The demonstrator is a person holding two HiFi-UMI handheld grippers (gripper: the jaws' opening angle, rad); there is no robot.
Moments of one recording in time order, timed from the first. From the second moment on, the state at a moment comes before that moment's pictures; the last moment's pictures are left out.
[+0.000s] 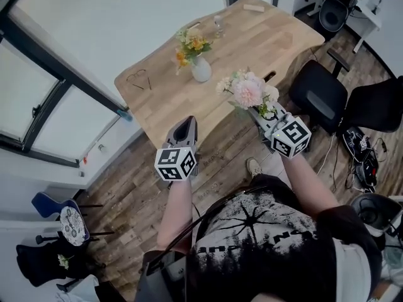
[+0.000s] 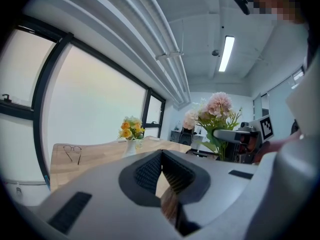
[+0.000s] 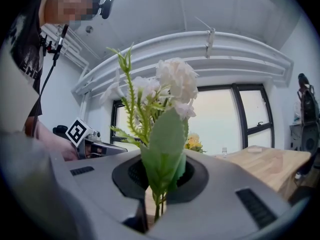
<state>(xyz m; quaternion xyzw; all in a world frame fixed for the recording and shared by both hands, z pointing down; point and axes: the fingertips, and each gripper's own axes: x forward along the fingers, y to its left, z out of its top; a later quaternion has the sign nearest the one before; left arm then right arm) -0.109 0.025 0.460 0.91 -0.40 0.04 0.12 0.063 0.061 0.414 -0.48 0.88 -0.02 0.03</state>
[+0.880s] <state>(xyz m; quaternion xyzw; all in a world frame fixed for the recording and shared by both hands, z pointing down) -0.034 -0.087 0.455 0.86 -0.50 0.06 0.11 0.151 -0.091 0.417 -0.38 0.92 -0.04 0.03</state>
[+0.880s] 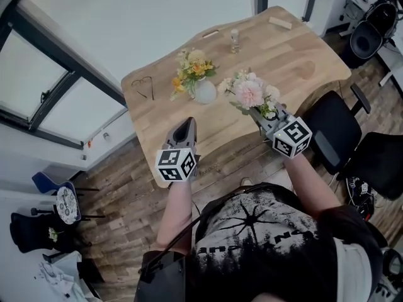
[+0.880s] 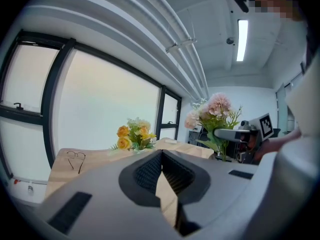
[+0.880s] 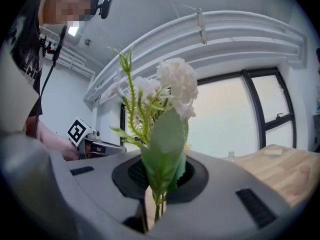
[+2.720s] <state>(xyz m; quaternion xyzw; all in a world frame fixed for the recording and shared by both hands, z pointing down) -0.080 -0.226 0.440 0.87 -0.47 0.07 0.08 0.099 -0.235 0.419 -0.38 0.92 -0.05 0.06</state>
